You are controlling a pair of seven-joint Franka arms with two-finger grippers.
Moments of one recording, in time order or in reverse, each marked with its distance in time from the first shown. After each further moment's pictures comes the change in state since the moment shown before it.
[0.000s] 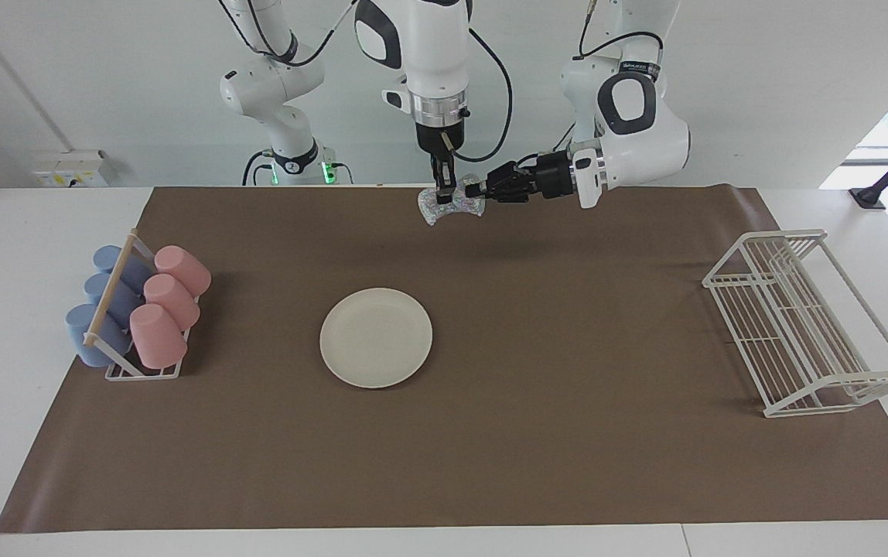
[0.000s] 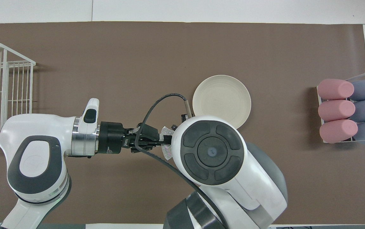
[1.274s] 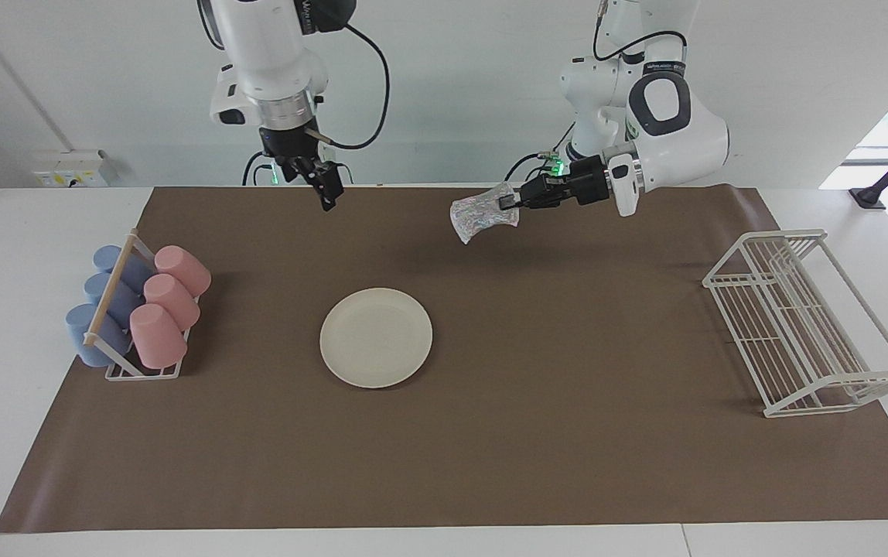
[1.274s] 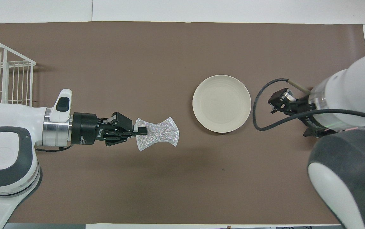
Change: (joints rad) left arm 0.120 -0.005 0.022 0.045 0.219 -0.067 -0.139; right arm -0.437 -0.127 -0.025 -0.005 -0.002 -0.268 -1.266
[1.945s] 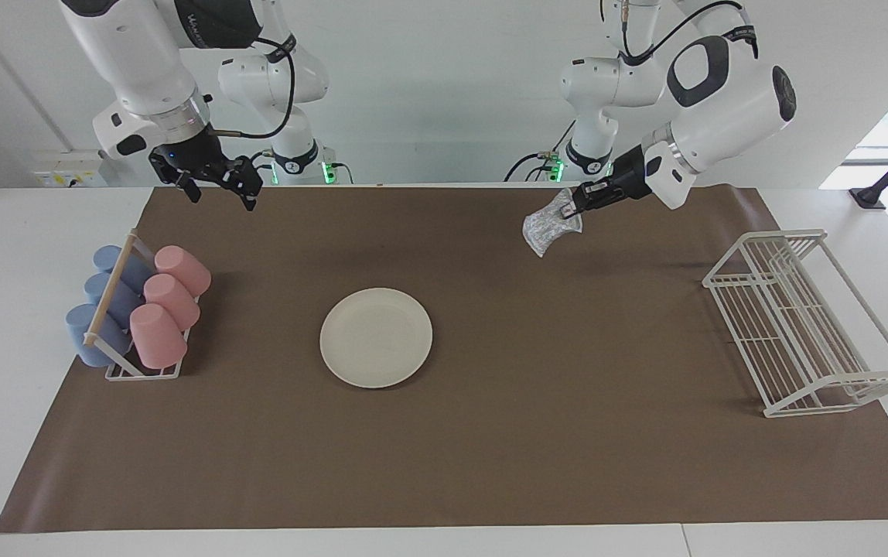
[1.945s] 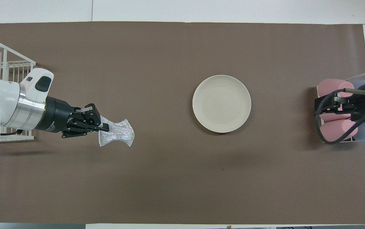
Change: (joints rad) left arm 0.064 0.082 0.002 0.282 0.626 -0.195 -0.313; right arm -0.207 0.000 -0.001 -0.002 0.000 -0.011 -0.726
